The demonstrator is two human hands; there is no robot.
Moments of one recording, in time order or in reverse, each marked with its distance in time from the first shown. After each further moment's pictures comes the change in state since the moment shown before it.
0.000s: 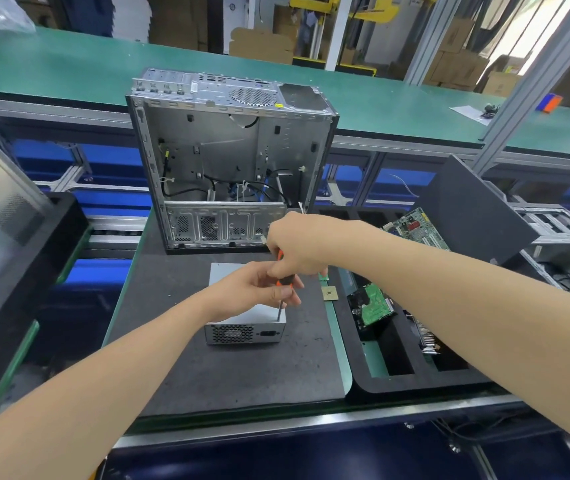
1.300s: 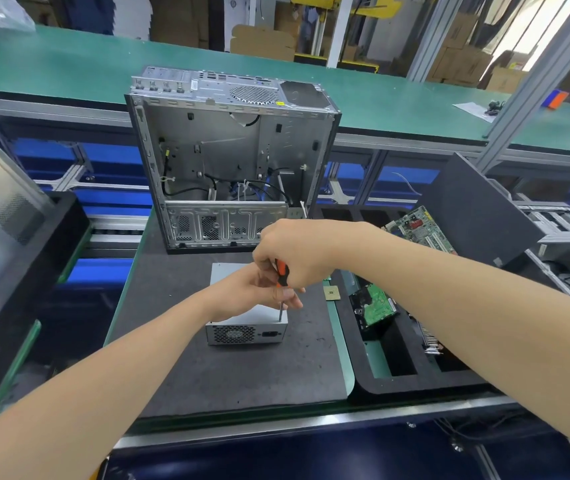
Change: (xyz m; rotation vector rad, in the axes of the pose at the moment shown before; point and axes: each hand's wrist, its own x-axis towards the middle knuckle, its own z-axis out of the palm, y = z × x) left_hand 0.002 -0.002 -0.004 -0.050 -0.040 -0.019; right_hand 0.004 0.007 0.005 -0.052 0.021 -0.300
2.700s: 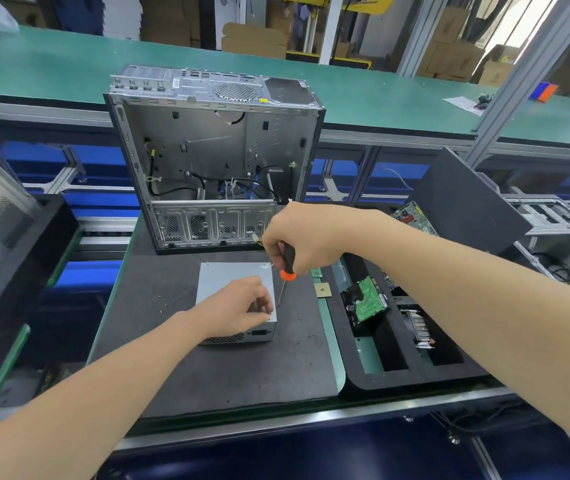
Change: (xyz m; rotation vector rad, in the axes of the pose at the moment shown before) left_hand 0.006 -0.047 0.003 0.891 0.130 -0.036; right_hand -0.025 0.021 -0.008 0.078 0.007 0.122
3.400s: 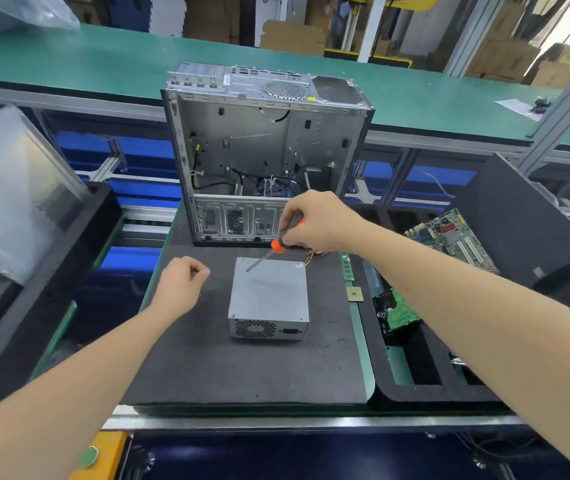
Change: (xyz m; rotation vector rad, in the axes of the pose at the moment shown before) left_hand -0.067 -0.091 -0.046 -0.098 0.602 -0.651; right_hand 0.055 -0.005 0.017 0.522 0.362 0.227
